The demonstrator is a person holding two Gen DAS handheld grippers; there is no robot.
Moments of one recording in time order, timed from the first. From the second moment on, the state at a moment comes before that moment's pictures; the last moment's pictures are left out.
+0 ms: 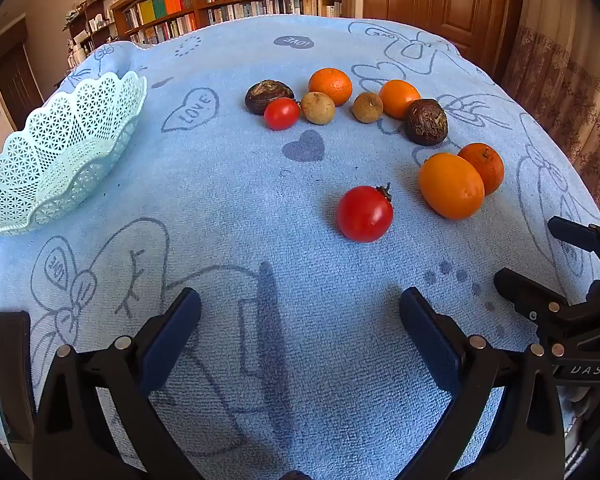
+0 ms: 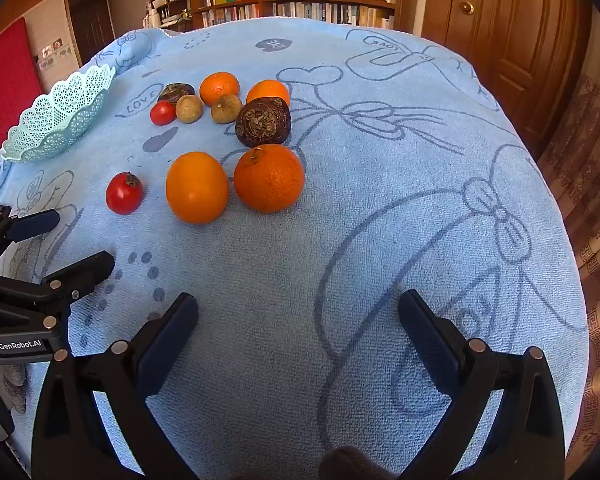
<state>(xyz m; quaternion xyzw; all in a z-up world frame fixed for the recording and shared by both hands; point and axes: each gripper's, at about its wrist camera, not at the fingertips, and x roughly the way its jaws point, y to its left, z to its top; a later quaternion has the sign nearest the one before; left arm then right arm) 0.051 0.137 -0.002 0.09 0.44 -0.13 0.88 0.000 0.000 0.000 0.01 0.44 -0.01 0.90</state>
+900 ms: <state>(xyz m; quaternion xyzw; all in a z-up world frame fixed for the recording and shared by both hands) 0.051 0.138 -0.002 0.09 0.44 -0.13 0.88 0.000 0.000 0.000 0.01 0.44 -0.01 0.90</state>
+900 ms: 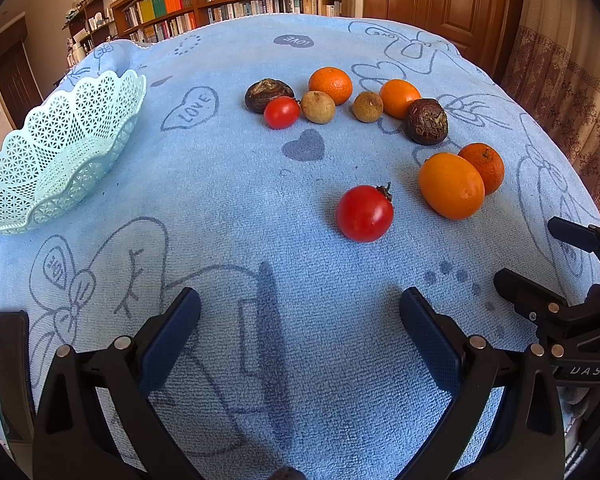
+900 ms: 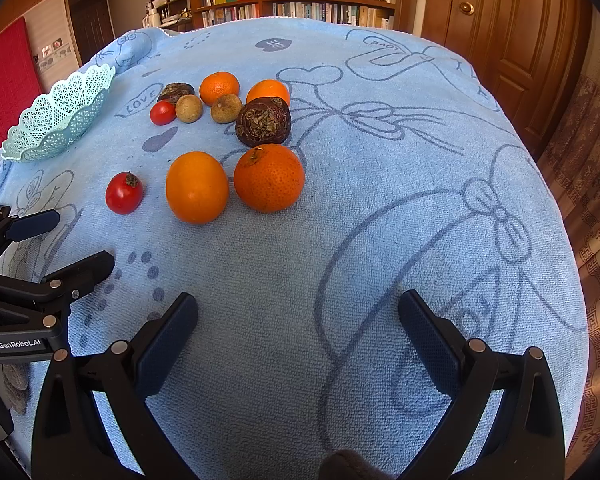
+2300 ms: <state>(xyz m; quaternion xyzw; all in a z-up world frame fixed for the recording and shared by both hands) 0.077 0.132 0.013 0.07 0.44 -0.15 0.88 0.001 -0.008 0.001 0.00 0.46 0.04 0.89</state>
